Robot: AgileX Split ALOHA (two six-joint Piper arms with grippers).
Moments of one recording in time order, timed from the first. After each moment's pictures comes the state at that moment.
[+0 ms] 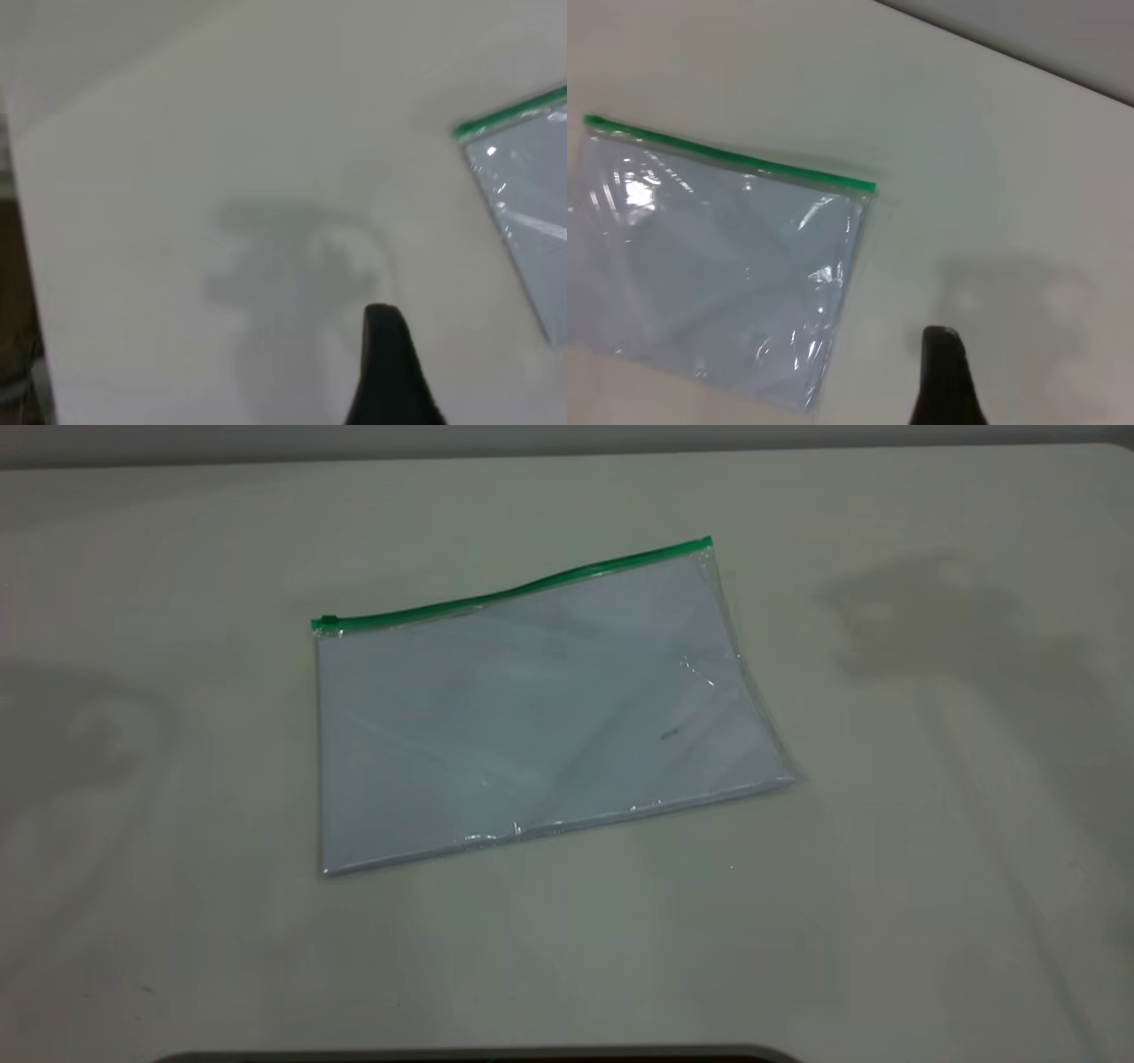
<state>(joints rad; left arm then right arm) 0.05 1.50 -1.63 -0.04 1.16 0.22 0.08 1.80 -1.96 0.29 1.23 -0.37</state>
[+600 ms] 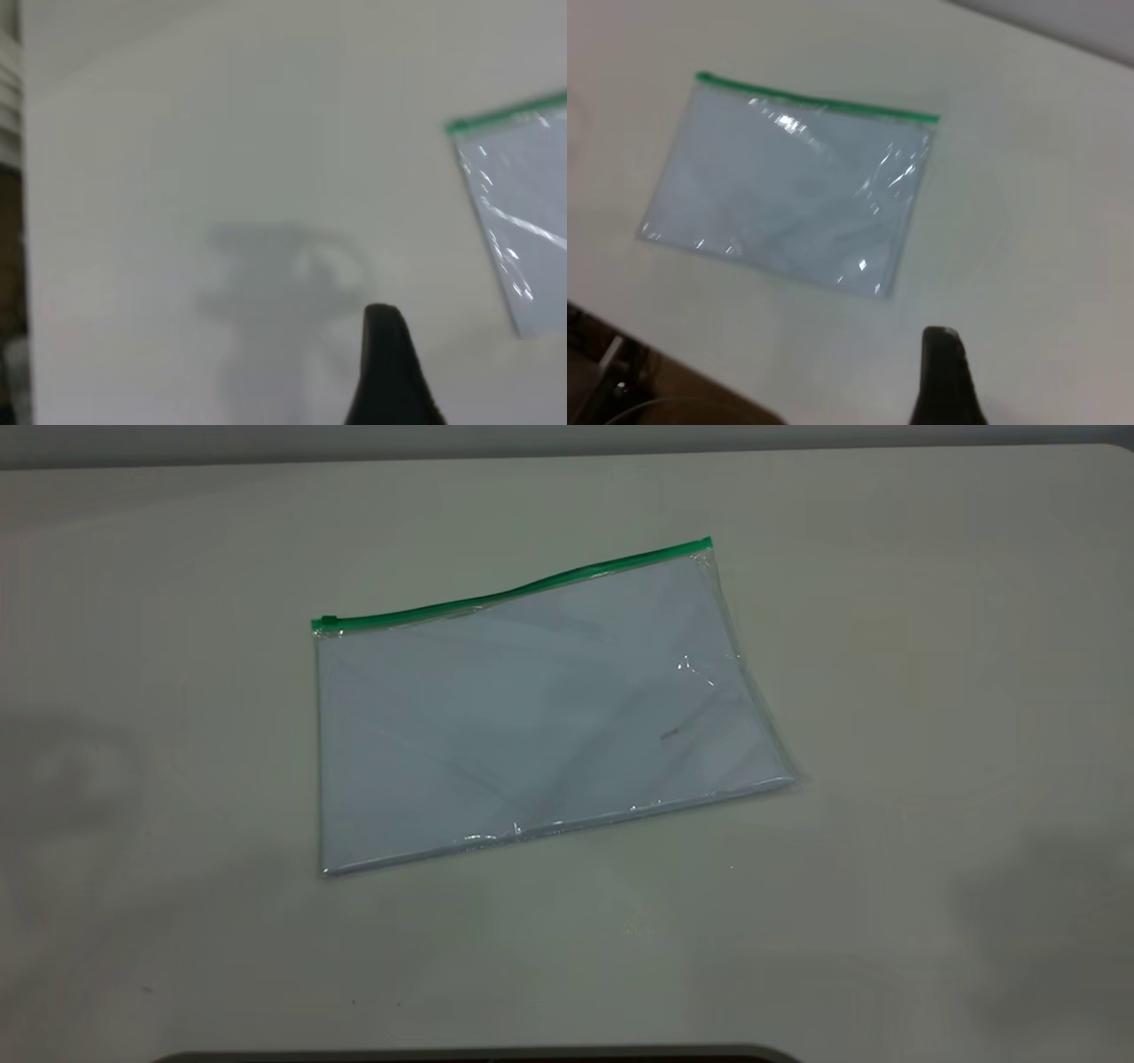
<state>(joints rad) 0.05 1.36 -1.53 -0.05 1.17 0.14 0.08 1.02 -1.32 0.34 1.23 -0.35</state>
